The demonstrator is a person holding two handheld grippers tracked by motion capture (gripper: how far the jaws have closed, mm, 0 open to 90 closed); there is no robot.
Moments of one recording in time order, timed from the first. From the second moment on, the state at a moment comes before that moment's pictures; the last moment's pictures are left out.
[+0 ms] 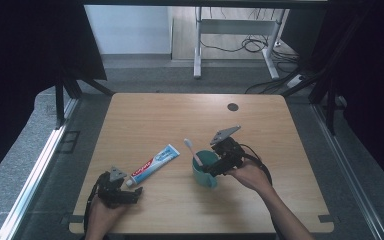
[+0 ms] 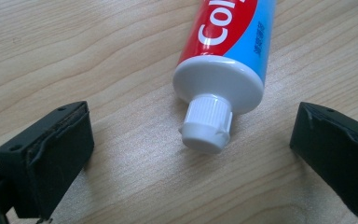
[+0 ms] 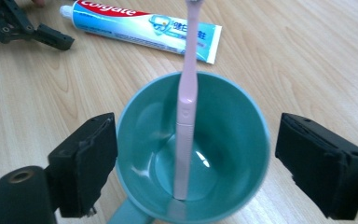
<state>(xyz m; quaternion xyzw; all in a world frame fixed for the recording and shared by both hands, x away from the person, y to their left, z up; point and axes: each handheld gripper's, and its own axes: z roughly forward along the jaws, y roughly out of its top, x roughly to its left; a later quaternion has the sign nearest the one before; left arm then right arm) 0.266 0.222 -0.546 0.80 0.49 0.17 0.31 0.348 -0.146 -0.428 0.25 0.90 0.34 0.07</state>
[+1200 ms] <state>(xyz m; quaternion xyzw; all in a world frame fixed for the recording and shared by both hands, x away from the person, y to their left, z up) 0.266 0.223 -0.546 0.80 0.49 0.17 0.31 0.328 -0.223 -0.431 0.29 0.88 0.35 0.12</state>
